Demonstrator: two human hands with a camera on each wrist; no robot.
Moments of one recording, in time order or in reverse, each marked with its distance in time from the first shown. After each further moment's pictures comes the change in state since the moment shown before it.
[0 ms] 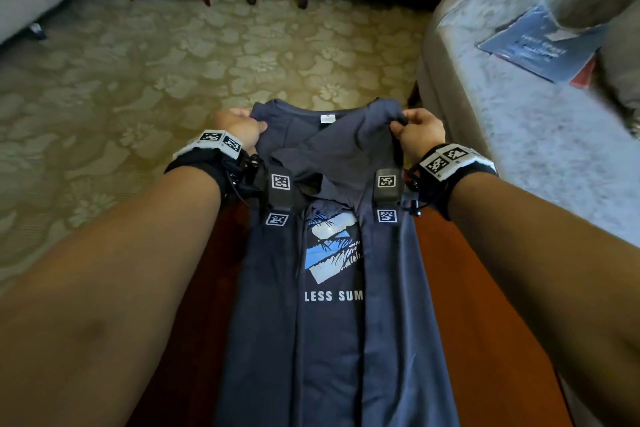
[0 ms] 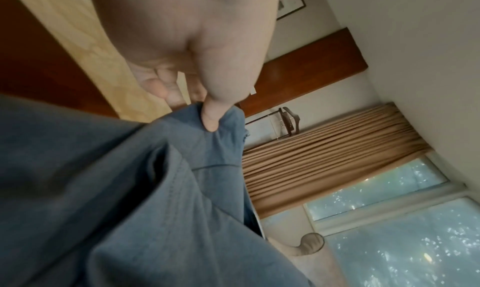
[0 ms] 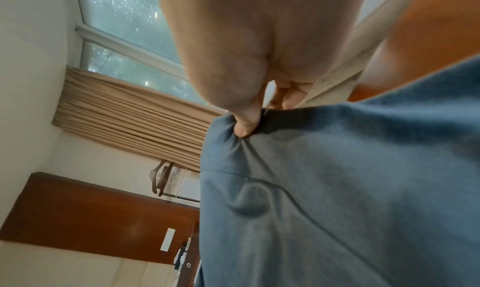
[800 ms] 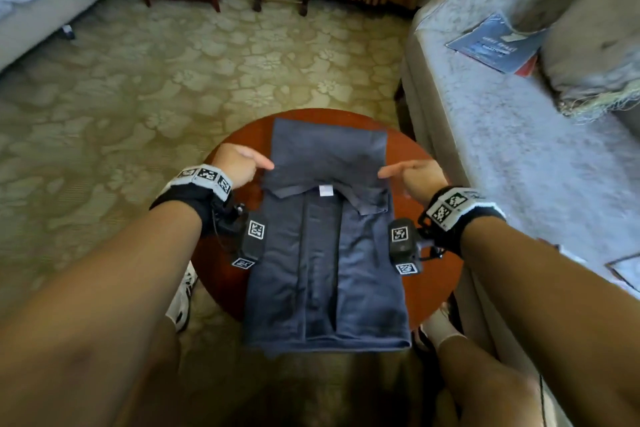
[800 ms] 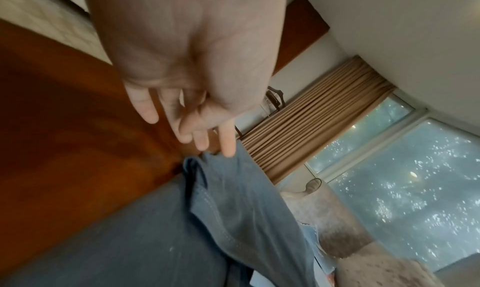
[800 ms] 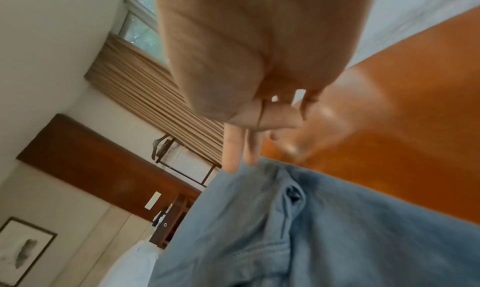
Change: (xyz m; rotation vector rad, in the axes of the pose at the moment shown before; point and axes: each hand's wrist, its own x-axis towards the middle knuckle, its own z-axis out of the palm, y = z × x) left_hand -0.213 -0.071 -0.119 0.240 -0.256 0.126; right_hand -0.241 0.037 -0.114 -0.034 -0.247 0.065
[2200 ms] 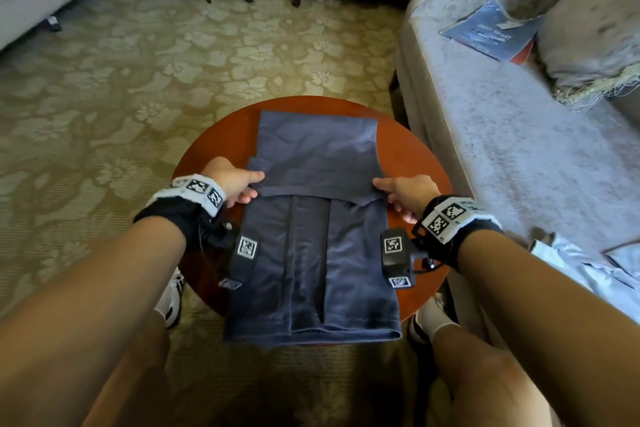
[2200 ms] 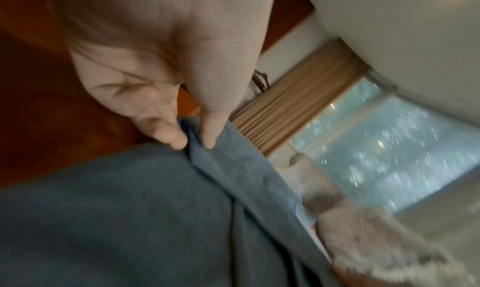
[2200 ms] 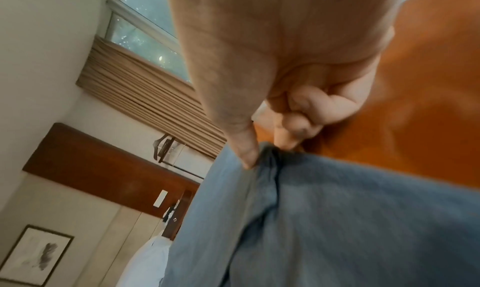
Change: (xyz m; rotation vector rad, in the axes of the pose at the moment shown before) left_hand 0.002 -0.031 0.030 0.065 0.003 -0.324; right_hand -0.012 0.032 0.003 -0.033 -0.031 0.342
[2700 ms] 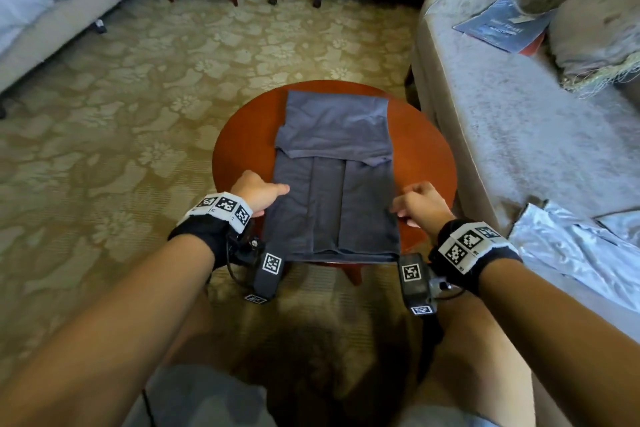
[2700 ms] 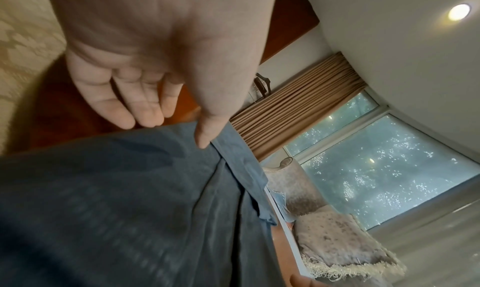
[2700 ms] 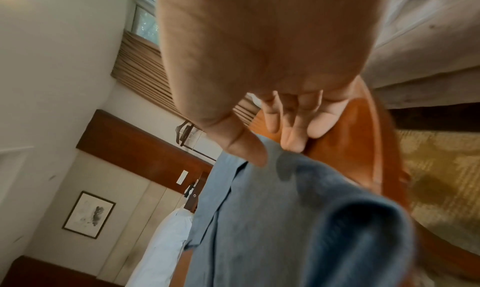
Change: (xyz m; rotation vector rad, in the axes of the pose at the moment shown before) left_hand -0.086 -0.076 0.006 0.007 0.022 0.047; right_hand -0.088 0.079 0.007 0.052 0.015 -0.161
